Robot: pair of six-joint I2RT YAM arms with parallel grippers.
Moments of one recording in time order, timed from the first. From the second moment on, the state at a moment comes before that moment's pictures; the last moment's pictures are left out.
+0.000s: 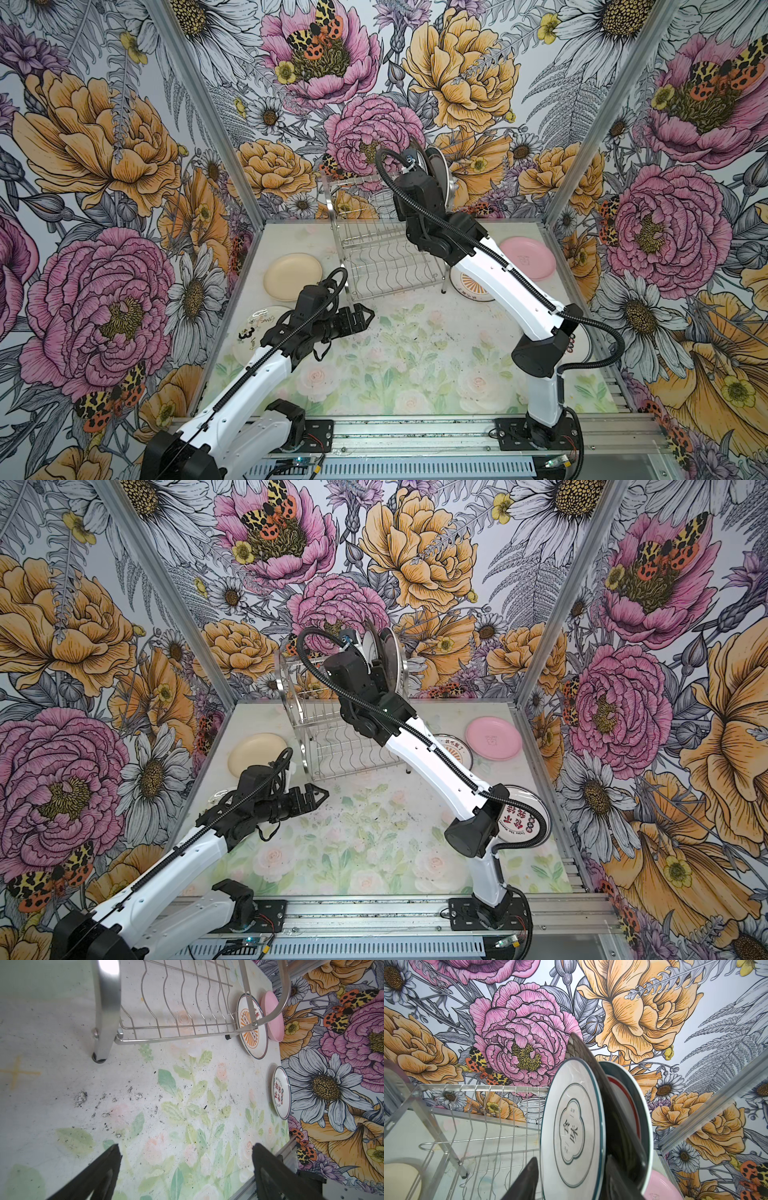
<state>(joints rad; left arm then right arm) -0.38 0.95 0.63 -0.41 0.33 -0.65 0.85 1.96 2.35 -0.71 0.85 0.00</state>
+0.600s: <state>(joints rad) -0.38 0.95 0.63 -0.42 0.32 -0.63 0.96 1.58 1.83 -0.75 0.85 0.30</state>
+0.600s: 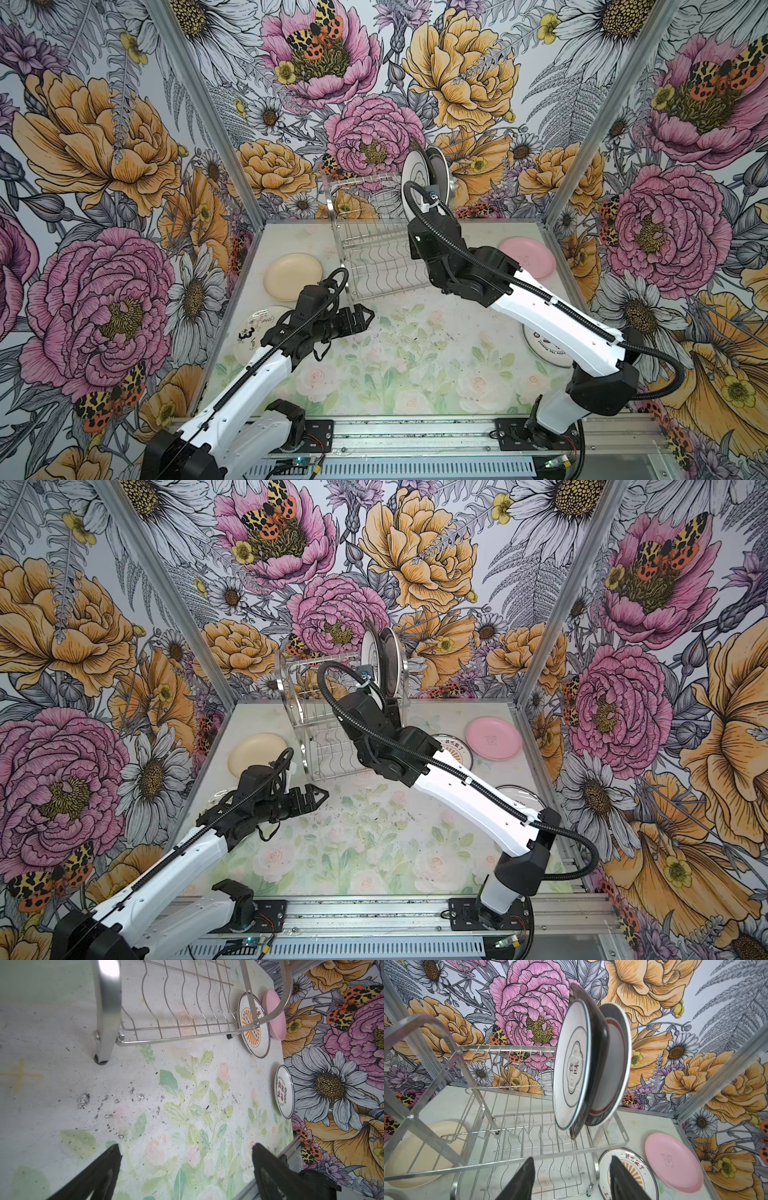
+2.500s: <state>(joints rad) -0.49 1.15 0.77 -0.42 0.30 -0.61 -0.57 1.58 1.09 -0.72 0.02 0.32</state>
